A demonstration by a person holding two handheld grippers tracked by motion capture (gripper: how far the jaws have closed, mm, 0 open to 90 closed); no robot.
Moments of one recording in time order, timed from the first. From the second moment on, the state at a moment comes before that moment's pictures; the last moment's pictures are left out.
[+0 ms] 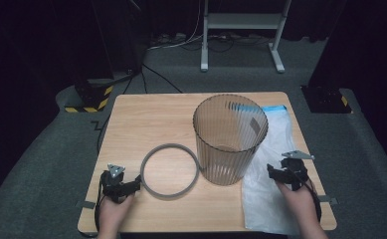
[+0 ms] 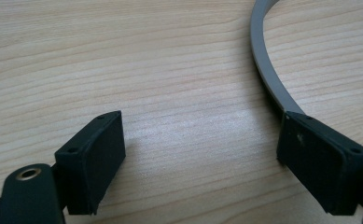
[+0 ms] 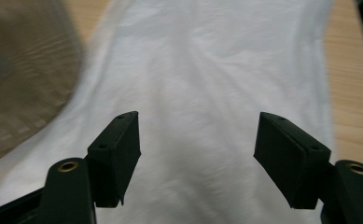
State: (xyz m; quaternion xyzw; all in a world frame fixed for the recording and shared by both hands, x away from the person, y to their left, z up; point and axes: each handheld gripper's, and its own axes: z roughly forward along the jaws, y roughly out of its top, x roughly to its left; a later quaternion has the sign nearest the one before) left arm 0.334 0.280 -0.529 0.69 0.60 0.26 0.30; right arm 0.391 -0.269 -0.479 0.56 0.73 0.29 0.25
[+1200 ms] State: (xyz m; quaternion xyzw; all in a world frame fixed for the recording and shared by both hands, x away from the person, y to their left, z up) left arm 0.332 0.281 -0.529 0.70 0.60 0.26 0.30; right arm 0.422 -0.268 -0.499 0.54 0.74 0.31 0.25
